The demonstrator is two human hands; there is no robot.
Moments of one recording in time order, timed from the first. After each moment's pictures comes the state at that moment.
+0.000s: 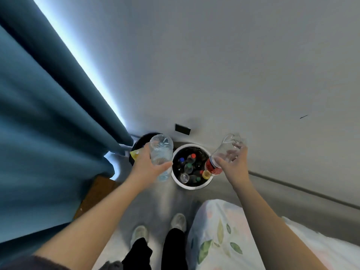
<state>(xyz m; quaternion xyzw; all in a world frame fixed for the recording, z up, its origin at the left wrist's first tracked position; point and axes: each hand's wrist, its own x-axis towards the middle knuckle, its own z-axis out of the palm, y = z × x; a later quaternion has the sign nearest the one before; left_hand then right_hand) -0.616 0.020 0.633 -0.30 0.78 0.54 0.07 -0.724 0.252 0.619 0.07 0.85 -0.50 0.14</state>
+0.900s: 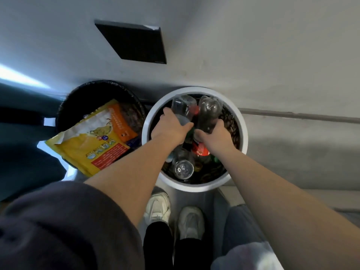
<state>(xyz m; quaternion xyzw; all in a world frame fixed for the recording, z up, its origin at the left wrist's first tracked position) -0.801 0.087 0.156 -0.28 0.85 0.33 0.30 -0.802 0.231 0.147 0.16 0.85 -0.36 0.34</state>
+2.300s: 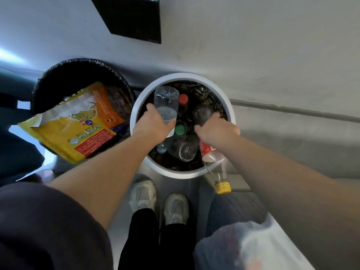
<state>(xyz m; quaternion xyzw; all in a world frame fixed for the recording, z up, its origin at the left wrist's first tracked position) -0.776 0.076 0.155 -0.26 0.86 0.32 0.31 -0.816 0.234 0.178 0.05 0.90 0.06 0.42</state>
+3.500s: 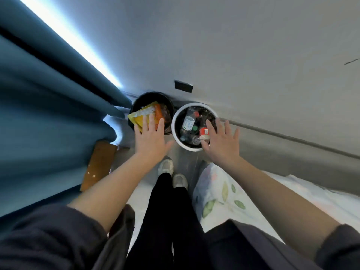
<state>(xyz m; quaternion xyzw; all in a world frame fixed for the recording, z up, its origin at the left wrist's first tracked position) -0.619 0.039 0.567 -0.17 0.94 0.07 0.28 -0.694 0.236 0.553 -0.20 0.94 0.03 0.26</state>
